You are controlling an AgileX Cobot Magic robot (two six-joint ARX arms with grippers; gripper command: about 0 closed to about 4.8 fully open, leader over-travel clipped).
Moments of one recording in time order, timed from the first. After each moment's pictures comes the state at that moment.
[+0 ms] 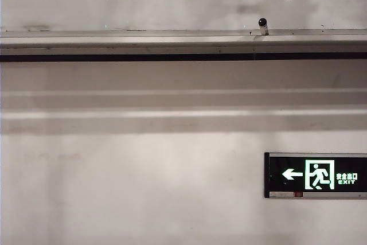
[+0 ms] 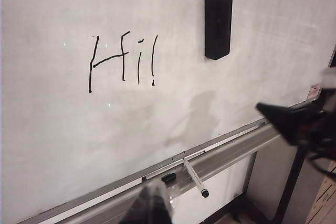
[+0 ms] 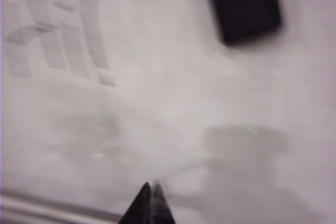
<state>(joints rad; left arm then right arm) -0.47 1.13 1.76 -0.54 0.20 0.00 0.24 1.22 1.35 0.07 -0.06 0.14</state>
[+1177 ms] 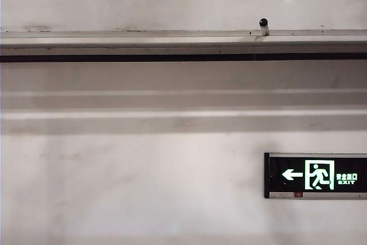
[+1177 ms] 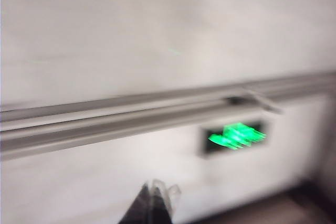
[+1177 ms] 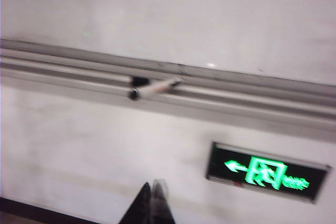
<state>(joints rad) -0.47 0.49 0.98 -0.46 -0.08 0.03 0.25 0.37 0.55 -0.11 0.02 0.01</state>
